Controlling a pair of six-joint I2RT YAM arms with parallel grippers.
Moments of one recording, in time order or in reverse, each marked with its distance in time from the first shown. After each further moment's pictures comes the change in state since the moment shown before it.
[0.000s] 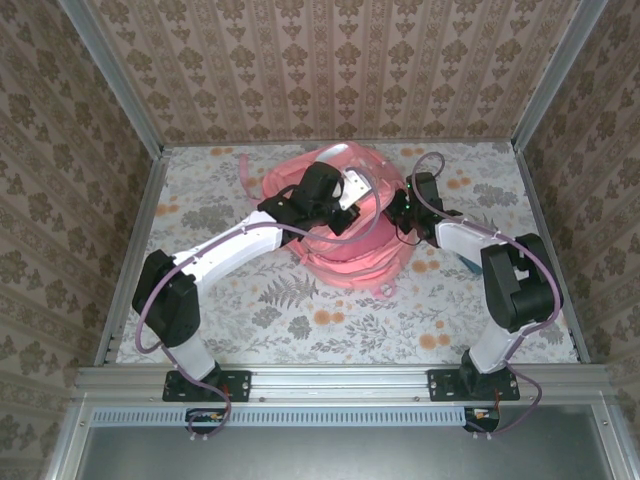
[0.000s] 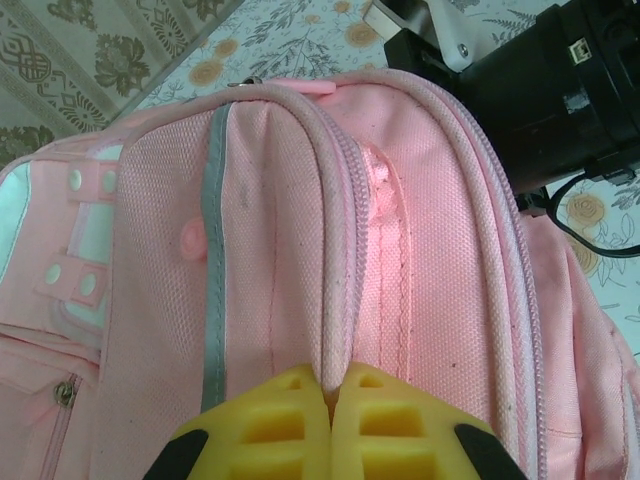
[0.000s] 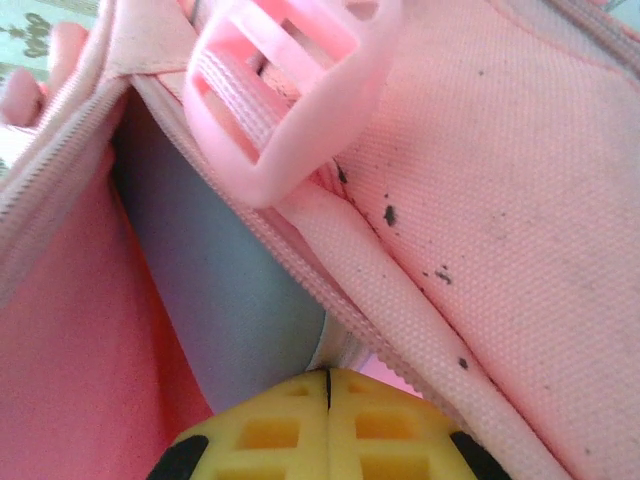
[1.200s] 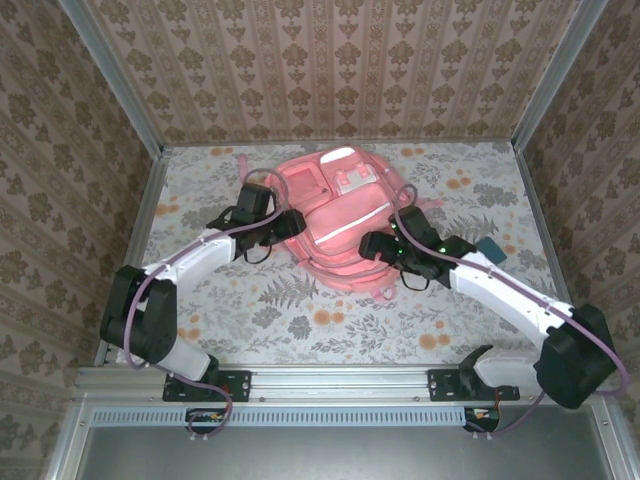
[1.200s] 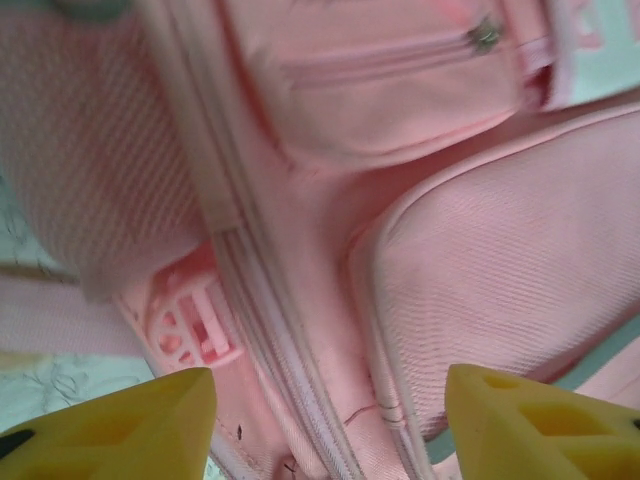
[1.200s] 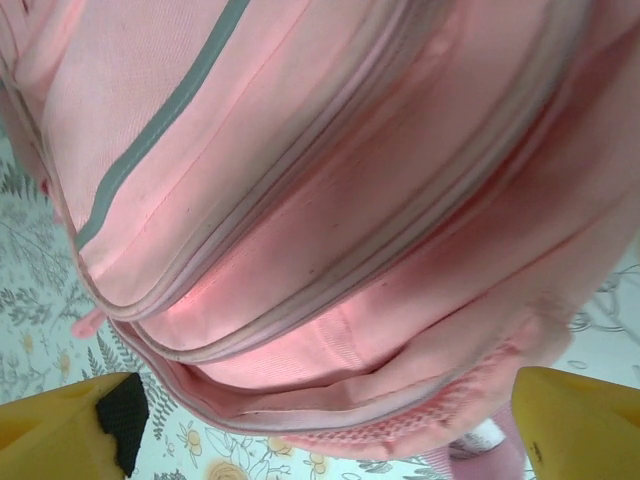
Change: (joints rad) left arm 0.353 -0.161 -0.459 0.110 0.179 -0.952; right arm 0.337 -0.426 -0.086 -0.577 0.234 -0.285
